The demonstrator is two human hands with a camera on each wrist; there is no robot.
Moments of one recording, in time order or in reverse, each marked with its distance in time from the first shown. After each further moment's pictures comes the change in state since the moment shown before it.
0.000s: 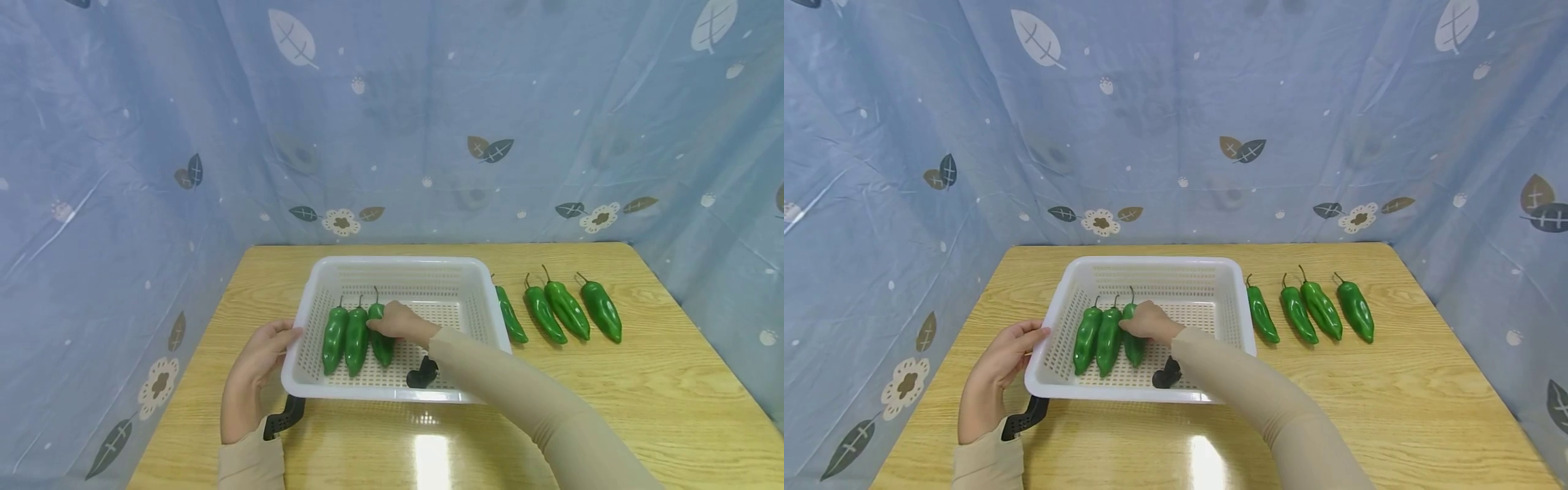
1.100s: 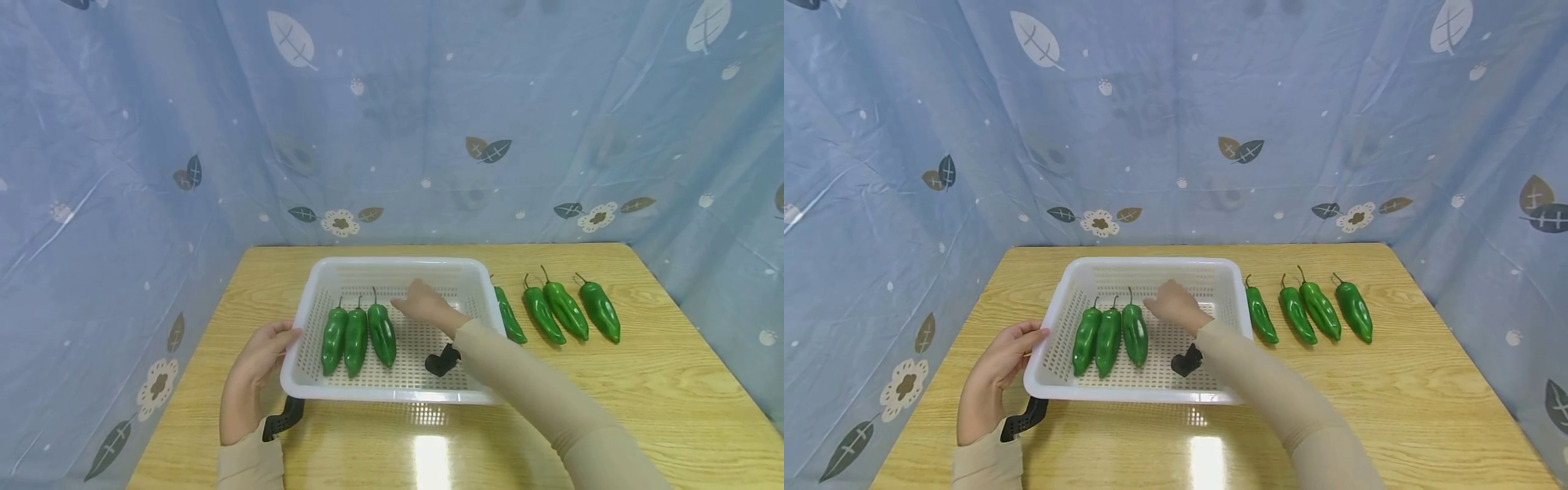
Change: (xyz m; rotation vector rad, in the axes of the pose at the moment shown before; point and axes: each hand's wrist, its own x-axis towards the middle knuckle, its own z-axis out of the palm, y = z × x) left_hand -0.001 0.002 0.002 -0.002 -0.007 -0.004; right_hand -0.007 0.023 -0.047 -0.084 0.099 -0.006
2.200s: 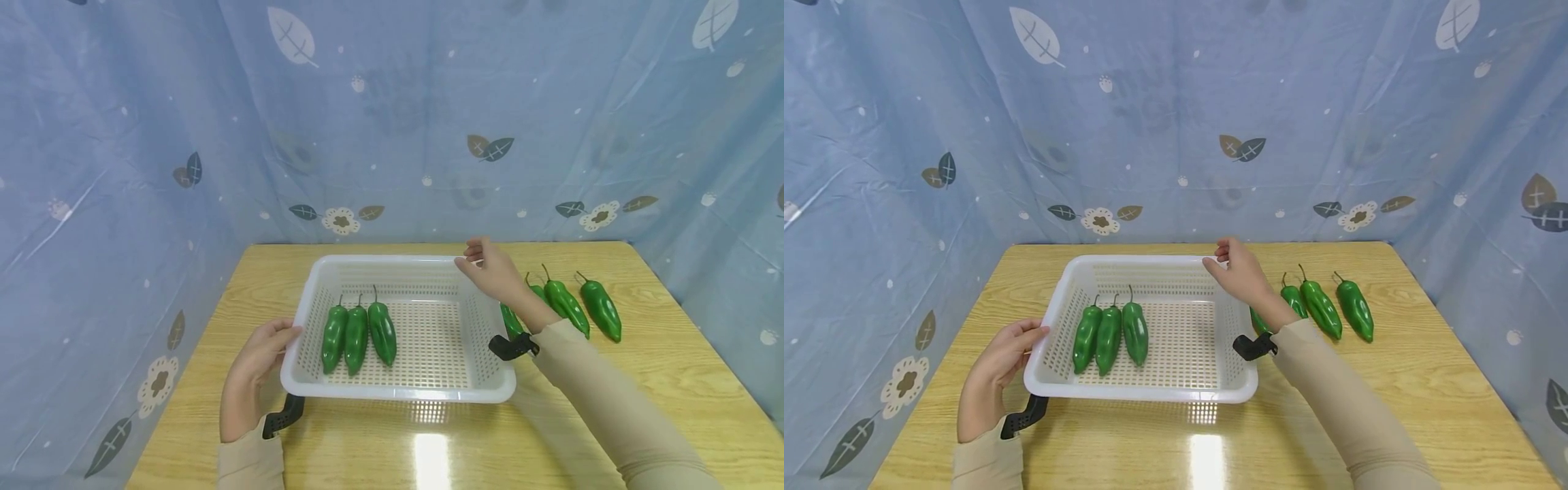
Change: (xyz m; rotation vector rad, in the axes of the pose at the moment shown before) left_hand 0.000 0.001 0.000 0.012 0.014 -0.005; right_hand -0.034 0.072 -0.091 0.242 0.310 -0.287
